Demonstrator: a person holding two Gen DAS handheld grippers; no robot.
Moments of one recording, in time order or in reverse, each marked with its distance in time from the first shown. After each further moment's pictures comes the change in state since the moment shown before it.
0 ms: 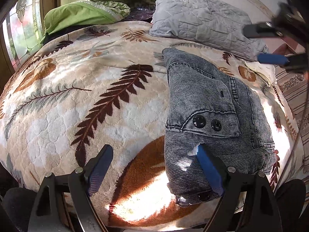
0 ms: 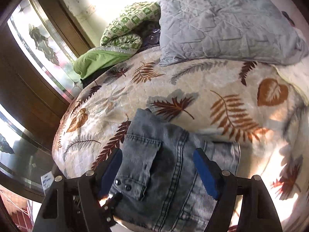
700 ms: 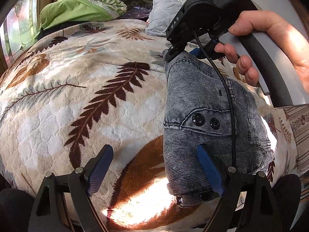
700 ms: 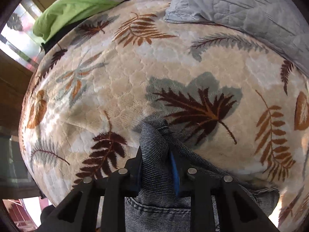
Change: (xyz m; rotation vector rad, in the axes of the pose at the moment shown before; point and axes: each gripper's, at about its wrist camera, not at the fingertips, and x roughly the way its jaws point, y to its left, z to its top) left arm 0.006 0.008 -0.002 -0.020 0.002 -0.068; right arm 0.165 0.028 0.052 0.019 0.324 -0.165
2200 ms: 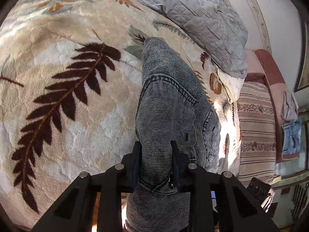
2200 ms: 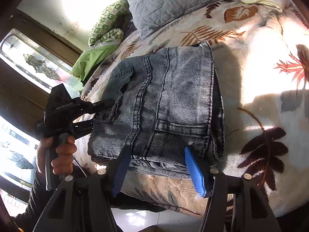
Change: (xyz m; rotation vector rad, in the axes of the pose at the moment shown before) left arm 0.052 0.008 0.067 -0.224 0.293 -0.393; right arm -0.071 -0.125 -0.260 0.258 -0.309 0.387
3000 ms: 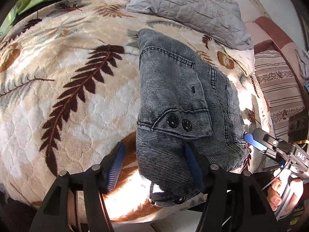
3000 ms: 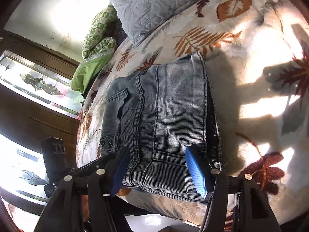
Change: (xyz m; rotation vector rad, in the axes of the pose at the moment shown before) left arm -0.017 -0.027 -0.052 0.210 -0.068 0.264; right arm -0.009 -0.008 0.036 0.088 -0.010 0.017
